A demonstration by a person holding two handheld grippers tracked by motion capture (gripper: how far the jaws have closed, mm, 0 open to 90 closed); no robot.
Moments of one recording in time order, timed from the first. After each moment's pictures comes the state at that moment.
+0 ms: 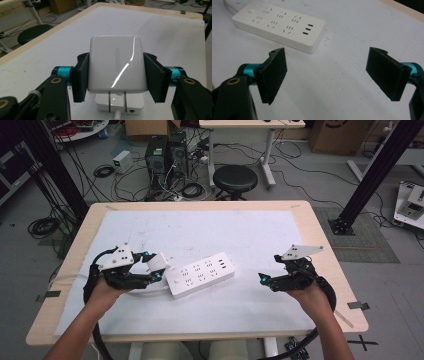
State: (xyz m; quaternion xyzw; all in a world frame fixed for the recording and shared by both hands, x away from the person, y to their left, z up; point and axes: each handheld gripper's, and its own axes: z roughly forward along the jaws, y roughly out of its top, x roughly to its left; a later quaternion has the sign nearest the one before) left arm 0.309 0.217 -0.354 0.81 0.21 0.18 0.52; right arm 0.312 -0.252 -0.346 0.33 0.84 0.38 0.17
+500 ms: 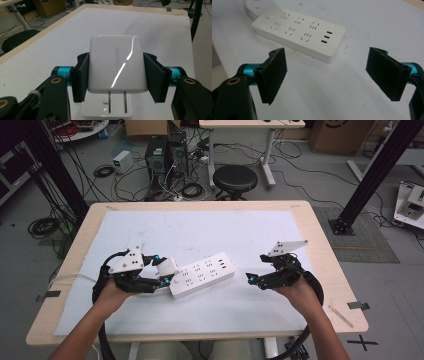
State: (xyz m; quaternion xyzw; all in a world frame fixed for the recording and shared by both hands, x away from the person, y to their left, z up) left arm 0.307 0.198 -0.358 0.82 0.17 0.17 0.52; right arm 0.323 -0.223 -0.345 0.31 0.86 0.39 0.12
